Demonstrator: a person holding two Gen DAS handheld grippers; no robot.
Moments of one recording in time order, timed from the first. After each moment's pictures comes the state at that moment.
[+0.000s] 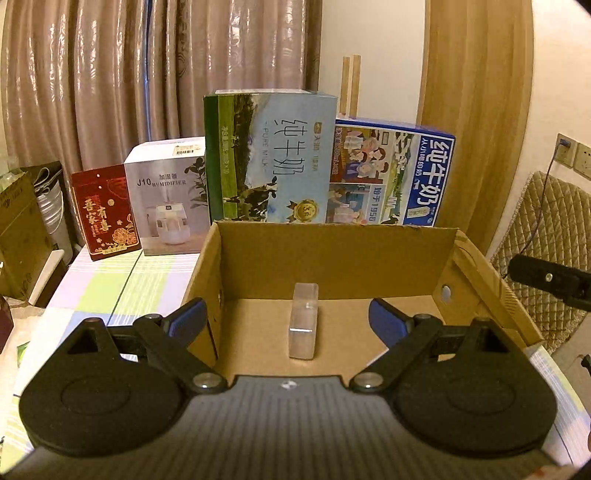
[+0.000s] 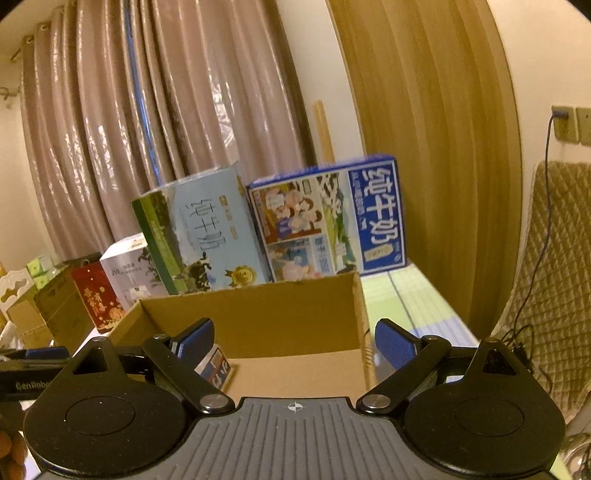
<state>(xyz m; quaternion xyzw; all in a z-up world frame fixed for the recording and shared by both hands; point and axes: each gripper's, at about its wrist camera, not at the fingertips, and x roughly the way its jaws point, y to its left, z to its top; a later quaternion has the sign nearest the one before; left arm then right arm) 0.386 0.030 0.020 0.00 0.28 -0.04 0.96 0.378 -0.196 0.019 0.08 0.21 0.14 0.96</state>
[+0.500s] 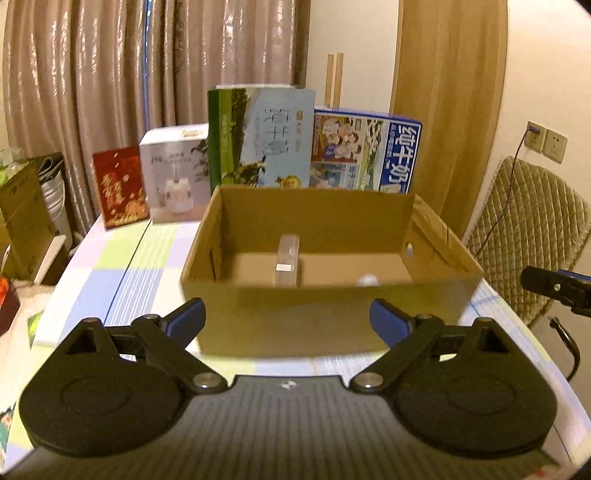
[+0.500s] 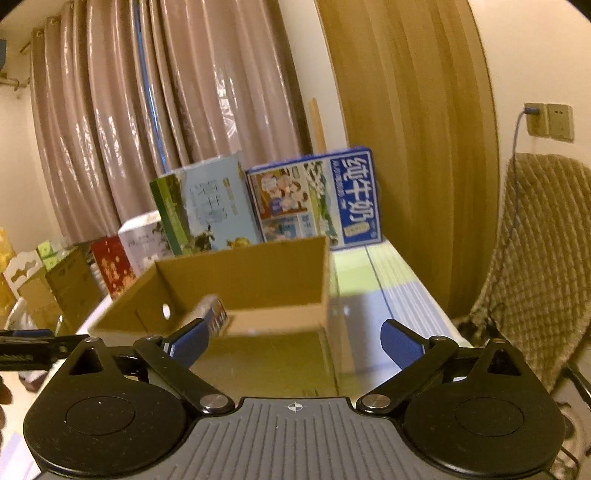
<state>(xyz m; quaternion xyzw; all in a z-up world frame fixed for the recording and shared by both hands) 0.277 0.033 0.022 0.00 0.29 -0.06 0.96 0.272 -0.239 0.009 0.07 0.24 0.14 0.96</state>
